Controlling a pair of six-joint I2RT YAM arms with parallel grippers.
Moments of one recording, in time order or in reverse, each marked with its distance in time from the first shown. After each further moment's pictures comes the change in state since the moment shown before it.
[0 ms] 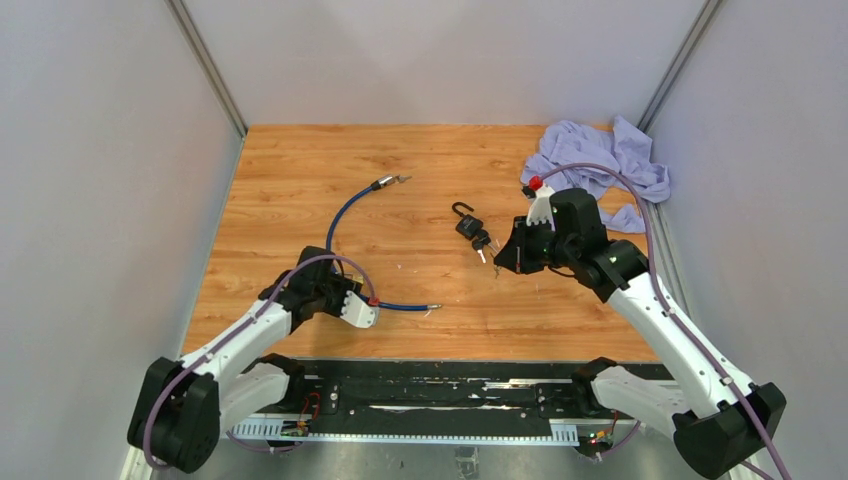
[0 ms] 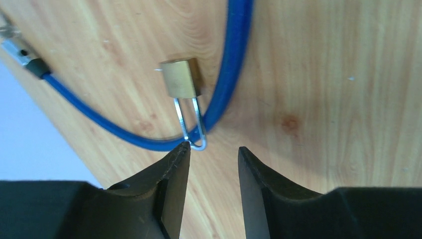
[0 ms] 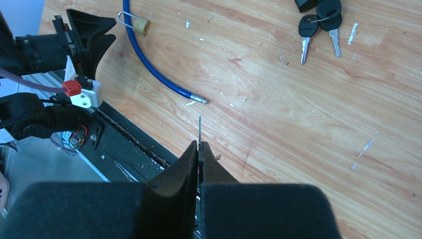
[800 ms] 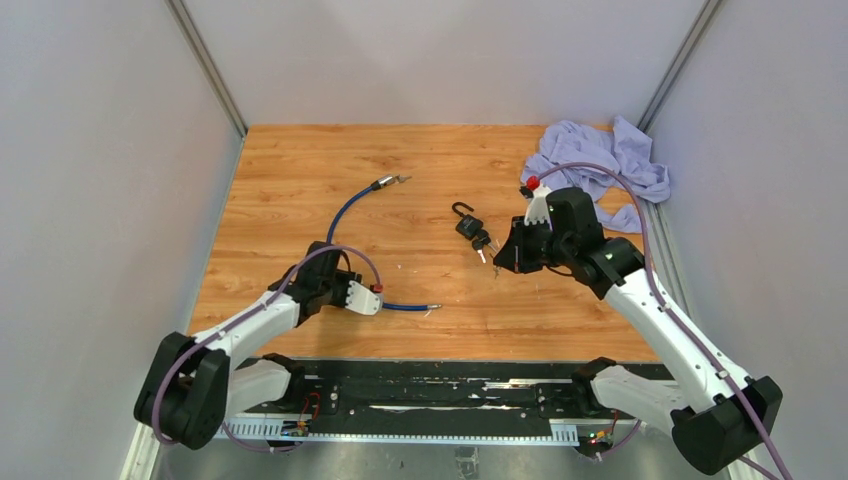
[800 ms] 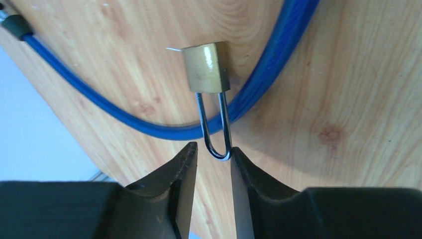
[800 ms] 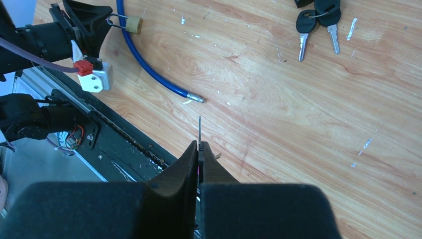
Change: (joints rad) left arm -0.015 0.187 0.031 0.110 -0.140 -0.098; right arm 0.000 0.026 0.000 0.000 0.006 0.000
